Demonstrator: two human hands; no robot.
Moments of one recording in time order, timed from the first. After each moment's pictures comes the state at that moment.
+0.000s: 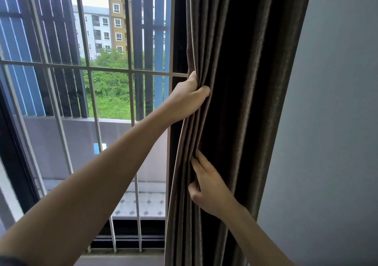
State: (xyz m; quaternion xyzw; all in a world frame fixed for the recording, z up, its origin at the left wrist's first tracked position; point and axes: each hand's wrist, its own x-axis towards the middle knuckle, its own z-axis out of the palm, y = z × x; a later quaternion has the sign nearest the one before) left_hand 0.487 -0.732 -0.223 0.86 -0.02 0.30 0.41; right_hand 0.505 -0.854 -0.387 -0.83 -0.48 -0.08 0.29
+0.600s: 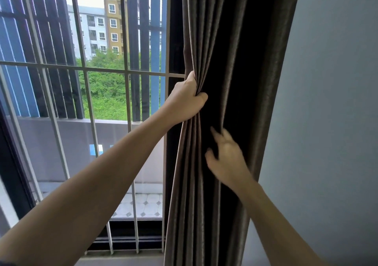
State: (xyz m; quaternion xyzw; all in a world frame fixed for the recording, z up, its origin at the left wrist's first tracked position) left_hand 0.489 -0.739 -0.224 0.87 -0.01 0.34 0.35; right_hand 0.530 -0.871 -0.339 -0.83 -0.38 -0.18 0.36
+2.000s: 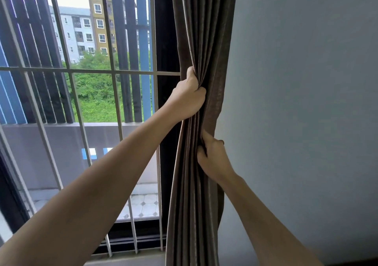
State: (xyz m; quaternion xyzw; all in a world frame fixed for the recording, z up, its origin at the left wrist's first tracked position) left_hand 0.493 -0.768 -0.221 0.88 0.00 0.28 0.39; right_hand 0.540 -0.864 -0.355 -0.77 -0.42 -0.18 0.44
